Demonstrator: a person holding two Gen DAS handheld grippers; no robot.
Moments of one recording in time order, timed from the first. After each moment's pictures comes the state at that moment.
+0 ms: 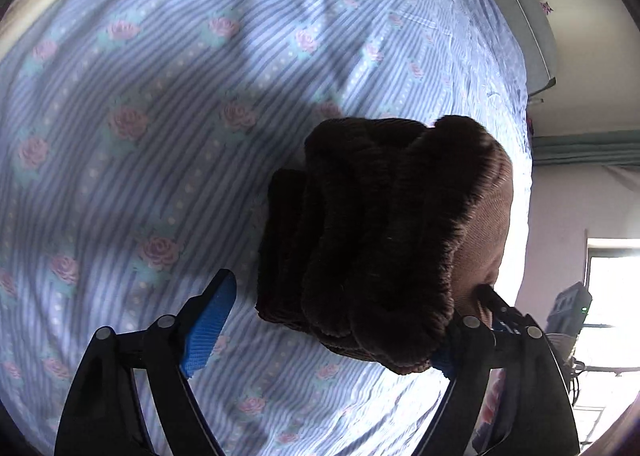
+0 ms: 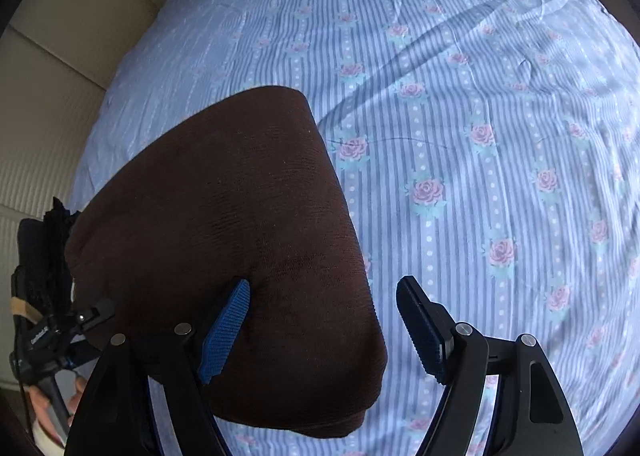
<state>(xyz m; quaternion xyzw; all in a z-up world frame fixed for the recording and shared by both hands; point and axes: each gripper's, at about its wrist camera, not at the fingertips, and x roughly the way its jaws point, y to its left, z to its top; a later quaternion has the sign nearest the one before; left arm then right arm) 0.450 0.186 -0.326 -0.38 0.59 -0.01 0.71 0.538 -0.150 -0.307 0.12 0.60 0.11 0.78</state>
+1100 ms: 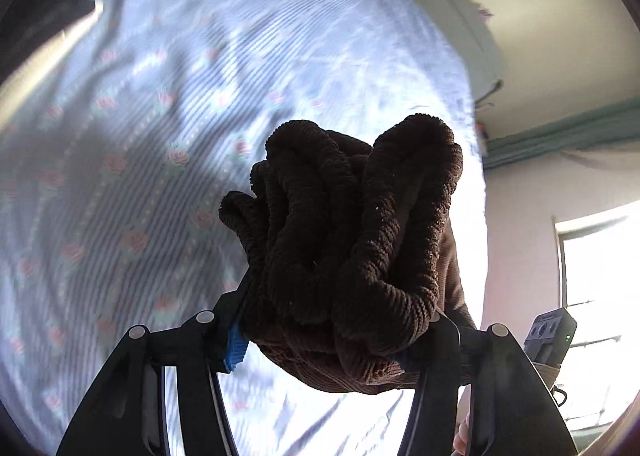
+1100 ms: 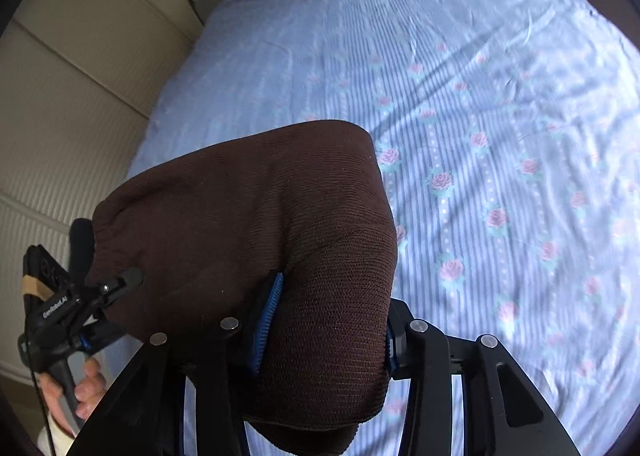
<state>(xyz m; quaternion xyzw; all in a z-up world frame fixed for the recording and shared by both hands) 0.409 0.151 -0.207 -0.37 0.51 -0.06 0.78 0.451 -0.147 -0.229 0.17 0.53 0.14 0.82</state>
